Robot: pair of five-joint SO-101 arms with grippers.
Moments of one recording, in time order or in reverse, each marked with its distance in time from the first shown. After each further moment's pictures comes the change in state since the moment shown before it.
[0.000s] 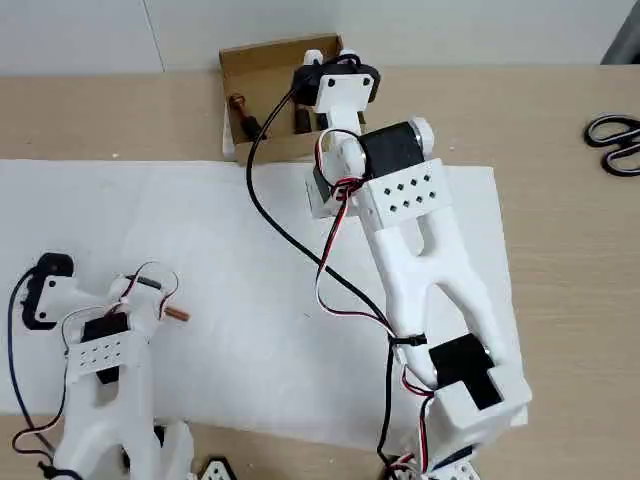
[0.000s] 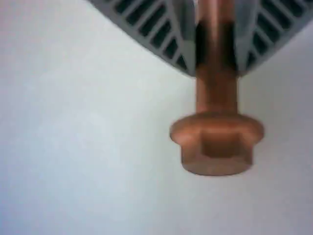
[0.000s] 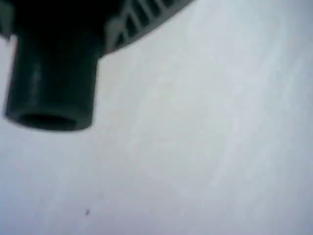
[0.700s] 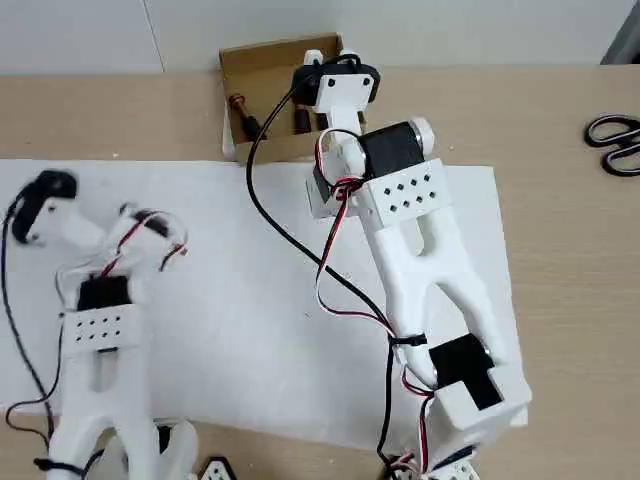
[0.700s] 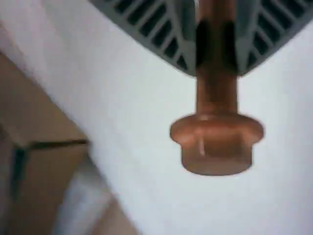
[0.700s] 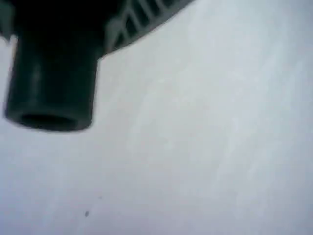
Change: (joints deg) left arm 7.5 0.1 -19.1 0.1 -10.8; right arm 0.0 0.0 0.0 0.0 0.0
